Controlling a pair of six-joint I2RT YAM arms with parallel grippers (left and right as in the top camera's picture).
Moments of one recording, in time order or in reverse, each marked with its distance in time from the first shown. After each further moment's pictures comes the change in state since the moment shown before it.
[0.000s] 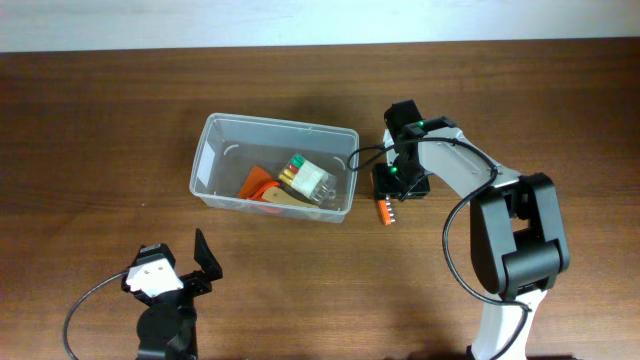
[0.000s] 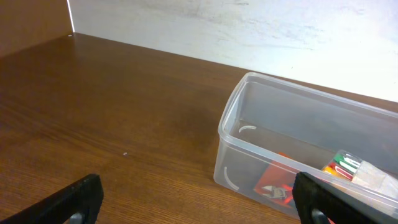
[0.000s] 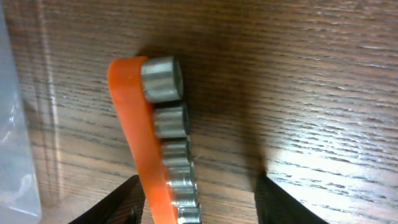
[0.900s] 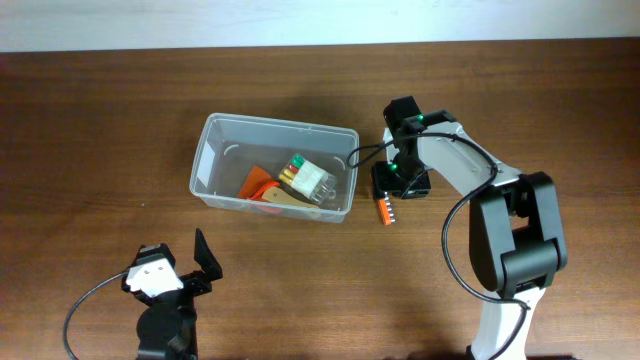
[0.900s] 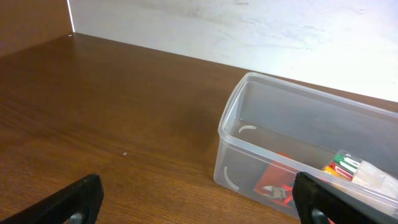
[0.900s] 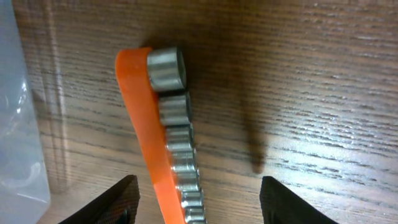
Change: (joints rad) left arm 0.000 0.000 0.000 0.000 0.000 0.000; right arm 0.000 0.011 0.056 -0.077 0.000 -0.001
